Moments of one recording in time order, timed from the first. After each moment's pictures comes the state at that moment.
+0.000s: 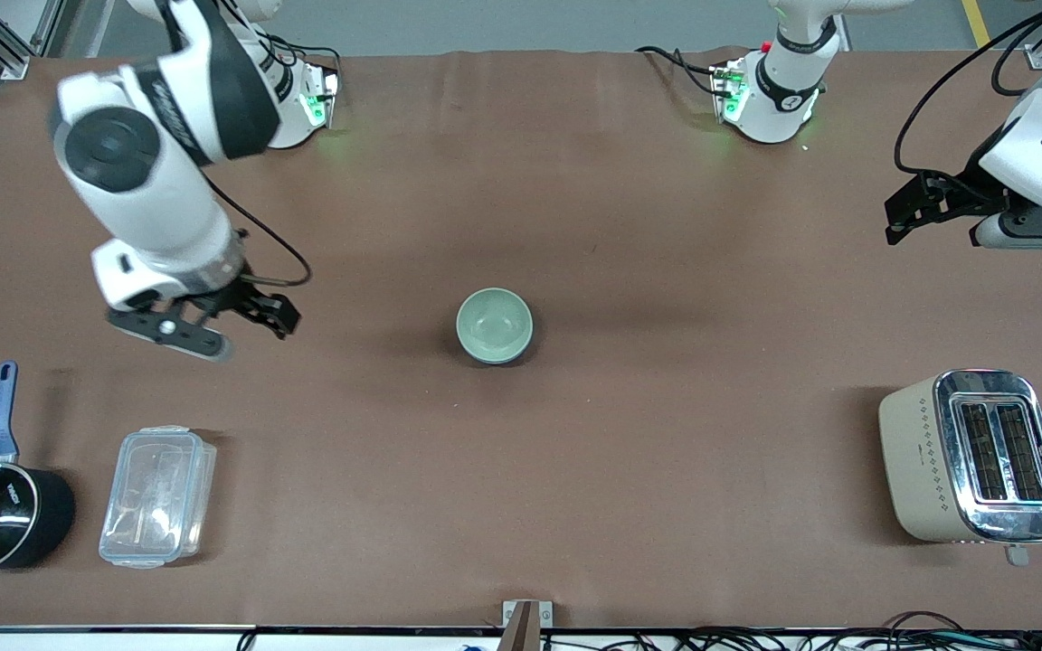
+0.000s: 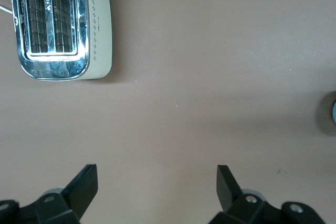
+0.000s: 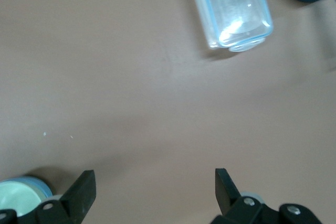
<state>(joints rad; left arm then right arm) -0.03 -0.05 -0.11 -1.64 0.01 1.63 -0.09 -0.04 0.16 0.38 -1.63 -0.20 1.77 0.66</state>
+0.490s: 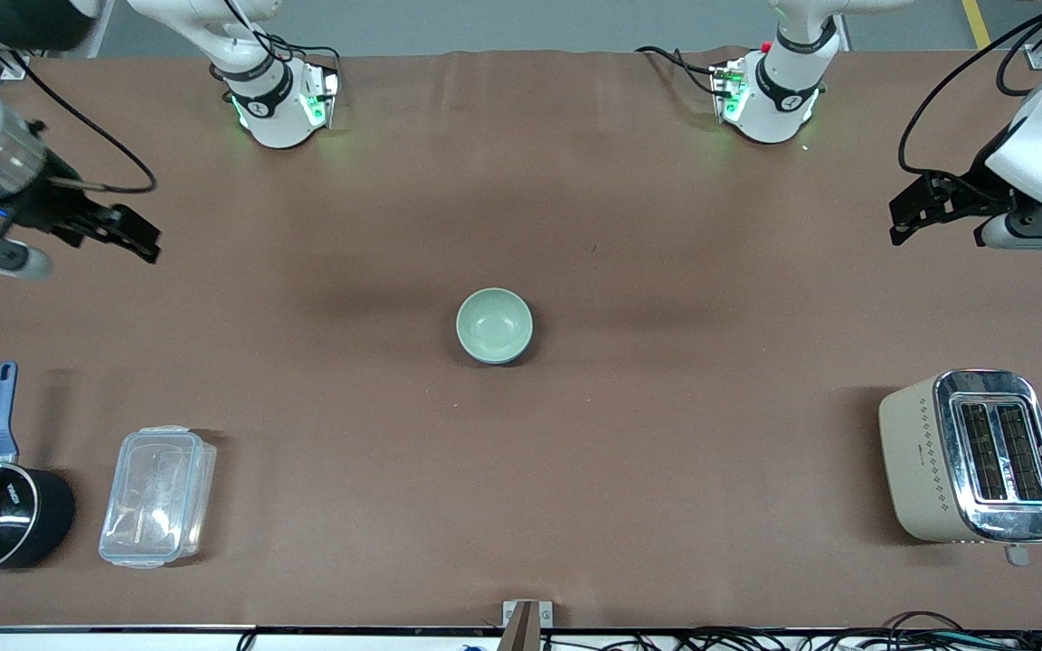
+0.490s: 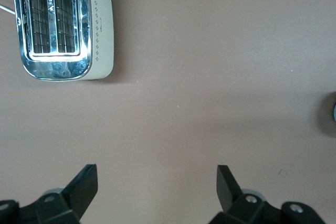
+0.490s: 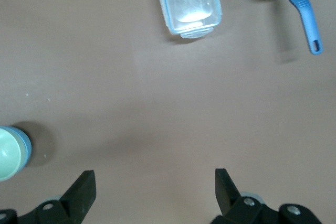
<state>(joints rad) -0.03 -0.05 -0.10 -1.63 0.01 1.63 -0.08 -0.04 -0.05 0.13 -1.64 -0.04 1.57 0.28</state>
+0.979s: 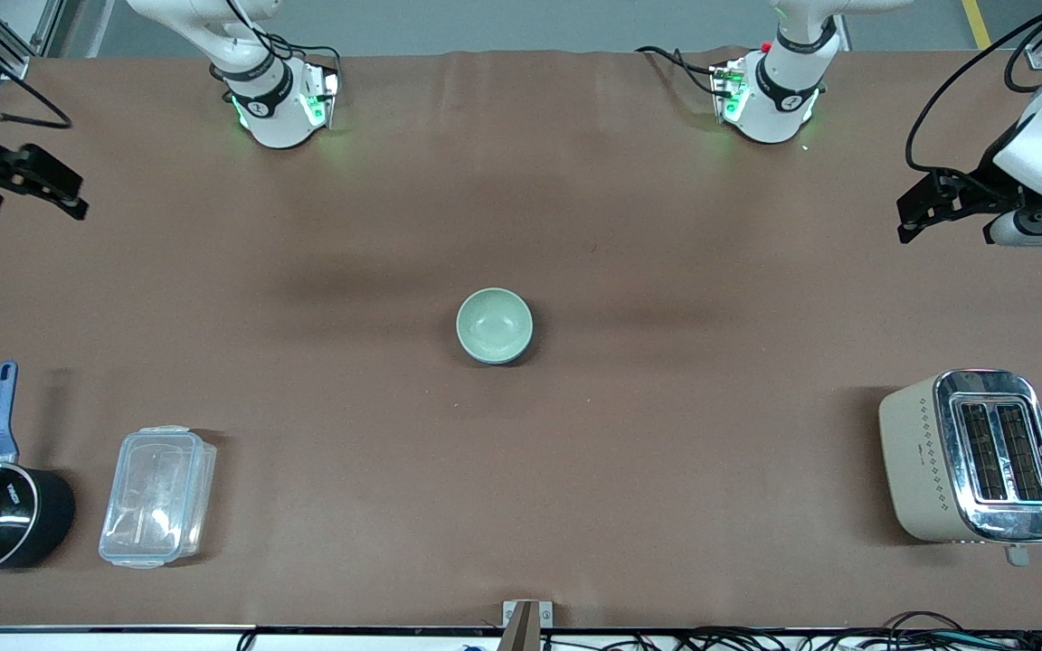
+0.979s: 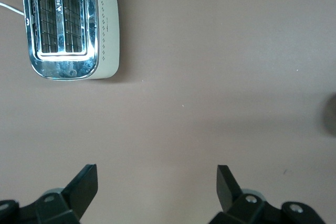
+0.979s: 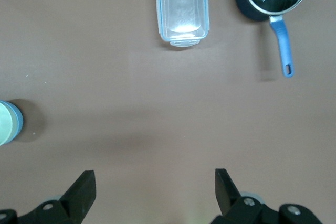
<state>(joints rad) -0.03 -0.05 -0.10 -1.62 0.03 1.61 -0.08 -0.02 -0.08 0.01 -1.54 -0.04 1.48 0.04</state>
